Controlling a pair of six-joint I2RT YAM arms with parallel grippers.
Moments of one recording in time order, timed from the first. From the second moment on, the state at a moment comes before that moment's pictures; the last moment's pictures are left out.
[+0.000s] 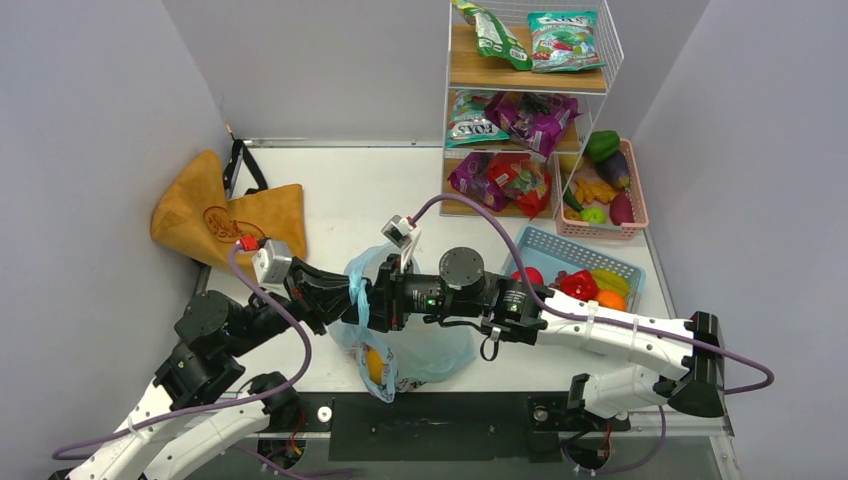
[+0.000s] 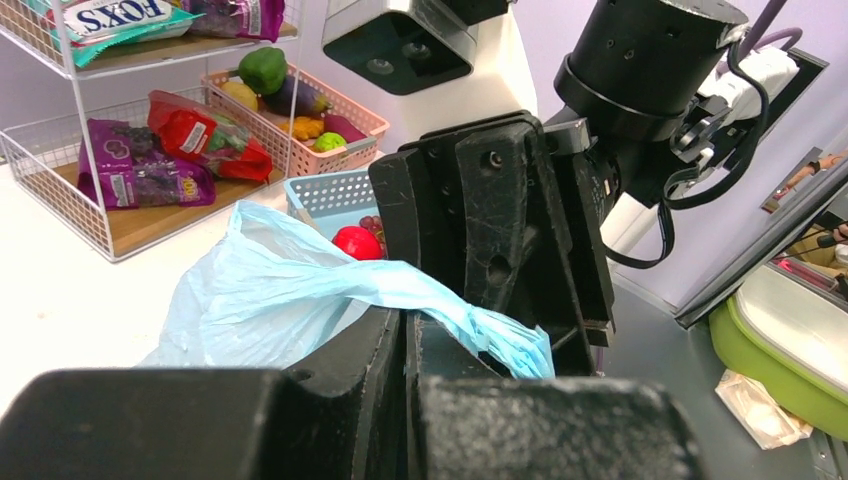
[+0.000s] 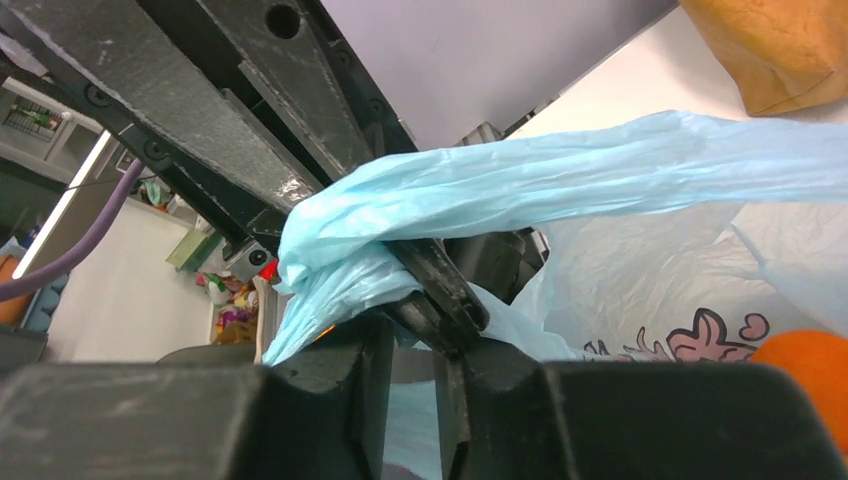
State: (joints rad) left arm -0.81 0.46 0.81 -0.21 0.25 -0.39; right arm 1.23 1.29 1.15 0.03 -0.23 0.70
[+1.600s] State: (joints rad) left arm -0.81 0.50 0.88 -0.60 -0.21 -0.52; right arm 1.20 1.27 1.28 -0.49 0.30 0.50
